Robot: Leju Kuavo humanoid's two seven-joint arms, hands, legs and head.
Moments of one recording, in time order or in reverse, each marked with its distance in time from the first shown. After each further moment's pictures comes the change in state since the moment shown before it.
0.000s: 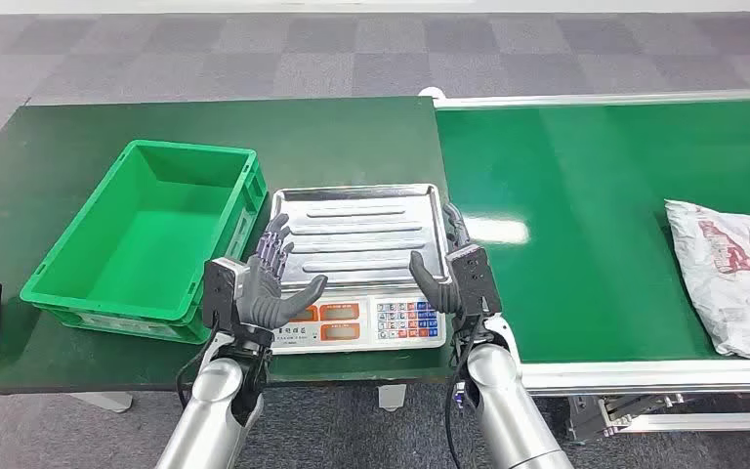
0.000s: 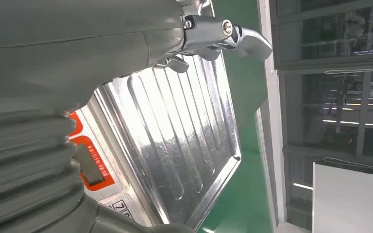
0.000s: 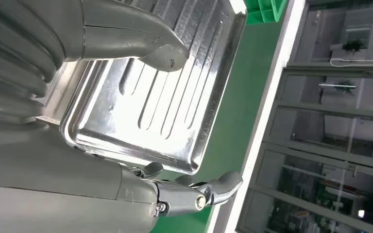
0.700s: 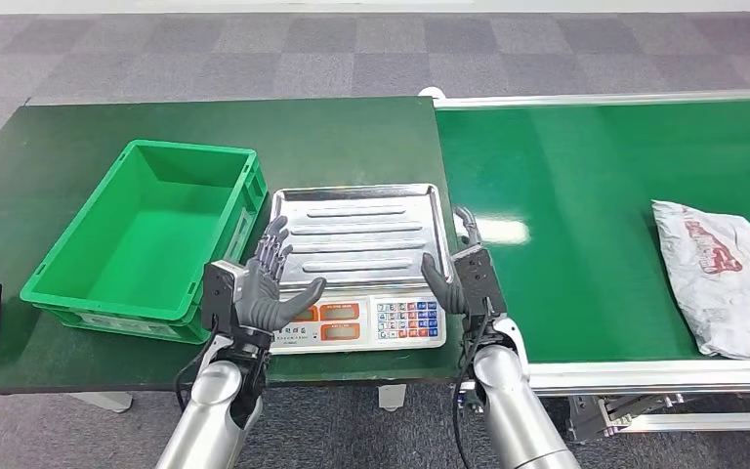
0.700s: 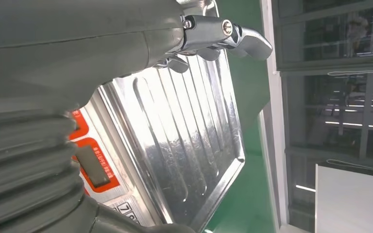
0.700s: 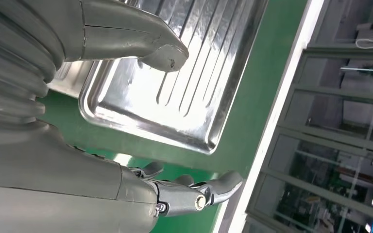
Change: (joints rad) left arm 0.011 0.006 0.000 -0.002 -0.001 0.006 -0.001; right arm -0.001 -0.027 -0.015 0.014 0.052 -0.043 0.021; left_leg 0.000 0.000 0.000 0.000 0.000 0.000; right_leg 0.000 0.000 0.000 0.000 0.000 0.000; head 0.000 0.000
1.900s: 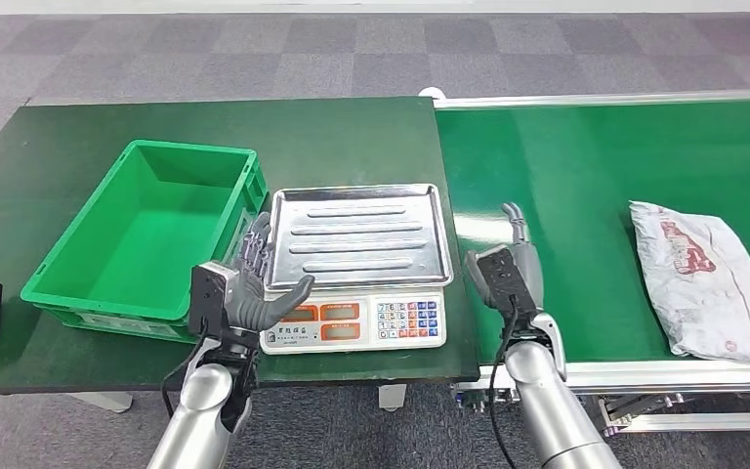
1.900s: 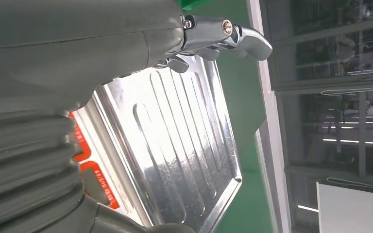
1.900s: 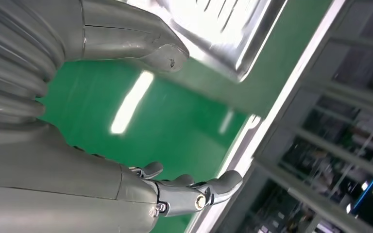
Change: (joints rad) left arm 0.023 0.033 -0.024 -0.078 -0.031 0.085 0.019; right arm -0.029 -0.136 -0.014 0.031 0.118 -0.142 0.014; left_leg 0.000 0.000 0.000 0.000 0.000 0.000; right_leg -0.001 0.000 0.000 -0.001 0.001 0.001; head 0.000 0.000
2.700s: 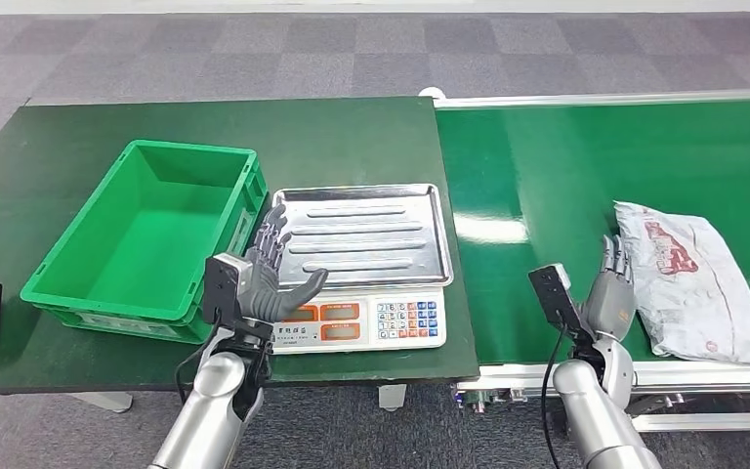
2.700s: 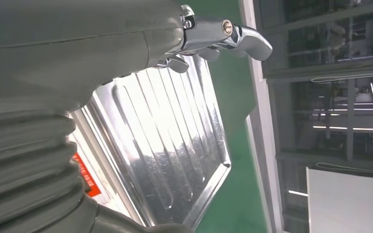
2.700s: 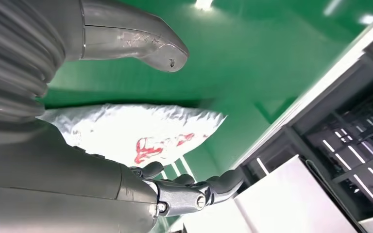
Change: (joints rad) left arm -0.061 -0.012 -0.029 0.079 0.030 -0.024 -0.040; right arm -0.025 -0.091 -0.241 0.250 0.364 -0.302 0.065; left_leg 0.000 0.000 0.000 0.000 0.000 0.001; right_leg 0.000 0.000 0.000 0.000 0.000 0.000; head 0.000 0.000
